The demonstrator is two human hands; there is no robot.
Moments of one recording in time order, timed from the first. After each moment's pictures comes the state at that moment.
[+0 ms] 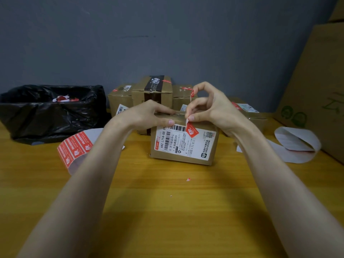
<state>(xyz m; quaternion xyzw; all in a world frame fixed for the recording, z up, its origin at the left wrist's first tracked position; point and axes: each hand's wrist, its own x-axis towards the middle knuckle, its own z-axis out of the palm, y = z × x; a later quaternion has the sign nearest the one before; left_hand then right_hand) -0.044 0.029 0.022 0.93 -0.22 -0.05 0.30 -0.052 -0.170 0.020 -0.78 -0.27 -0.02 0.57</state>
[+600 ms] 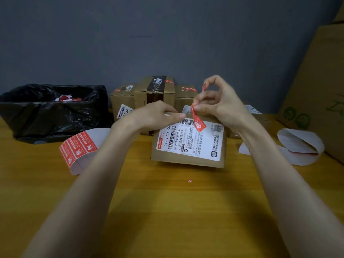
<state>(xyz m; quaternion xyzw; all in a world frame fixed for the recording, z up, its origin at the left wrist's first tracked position) -0.044 0.015 0.023 0.94 -0.20 -0.04 0.28 -0.052 -0.172 0.026 -0.75 -0.26 -0.09 0.60</state>
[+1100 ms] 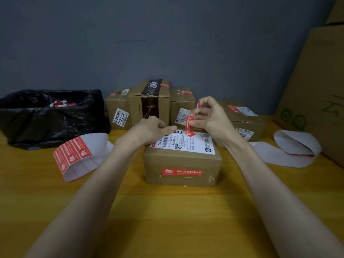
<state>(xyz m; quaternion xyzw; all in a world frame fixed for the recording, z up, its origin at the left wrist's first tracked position) -0.032 0.006 -0.007 0.97 -0.10 -0.02 0.24 -0.035 -0.174 -0.008 -0.74 -0.18 -0.08 0.65</state>
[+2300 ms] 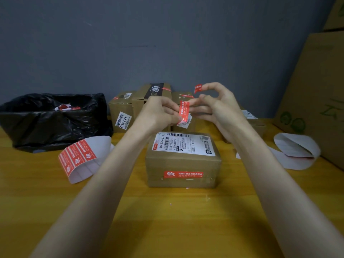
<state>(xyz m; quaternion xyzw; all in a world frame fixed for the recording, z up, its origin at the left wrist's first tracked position) -0.060 -0.005 0.029 0.83 -0.11 0.08 0.54 -0.058 -0.160 0.032 -0.71 -0.14 -0.13 0.68</state>
